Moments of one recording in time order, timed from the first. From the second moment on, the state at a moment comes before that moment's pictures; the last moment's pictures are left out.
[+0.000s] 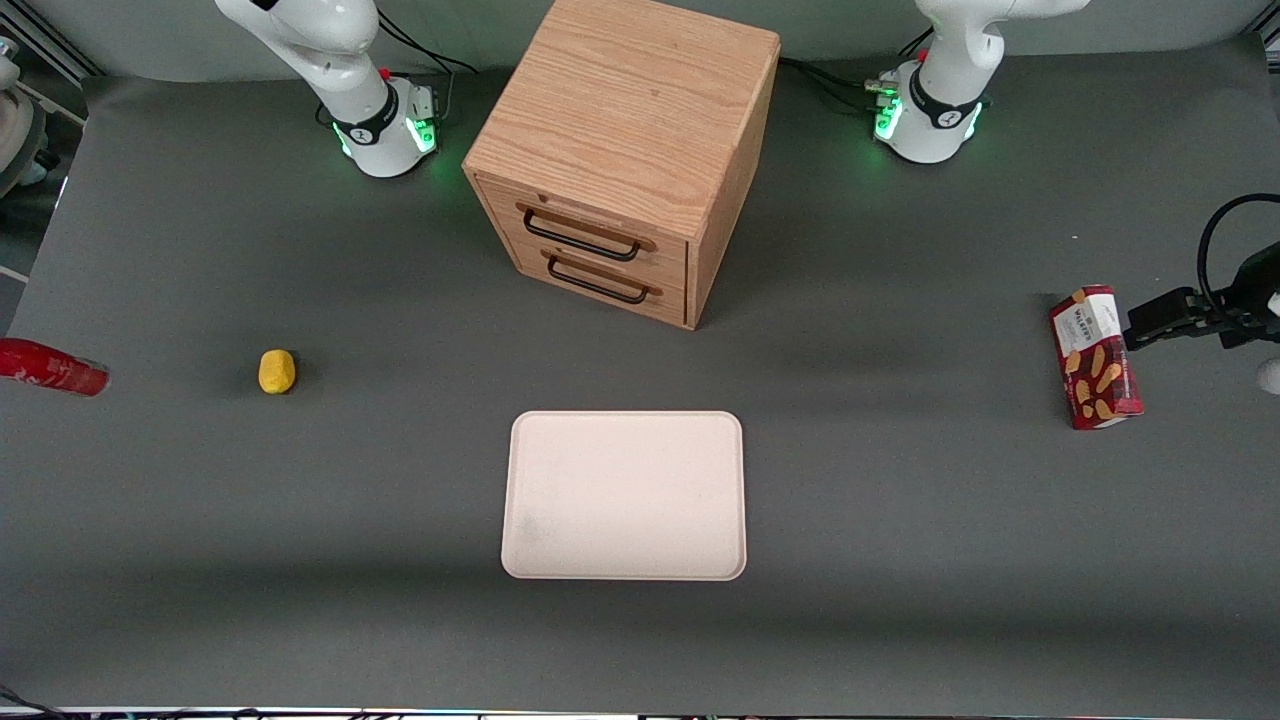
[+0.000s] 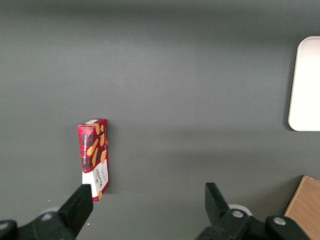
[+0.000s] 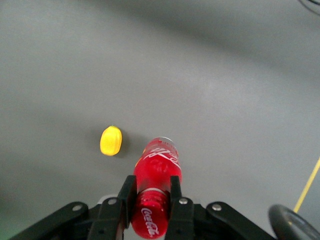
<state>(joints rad) -0.36 0.22 -0.11 -1.44 0.06 1.65 -0.82</state>
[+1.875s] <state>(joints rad) 0.43 0.21 -0.16 -1.25 0.03 1.47 0.15</state>
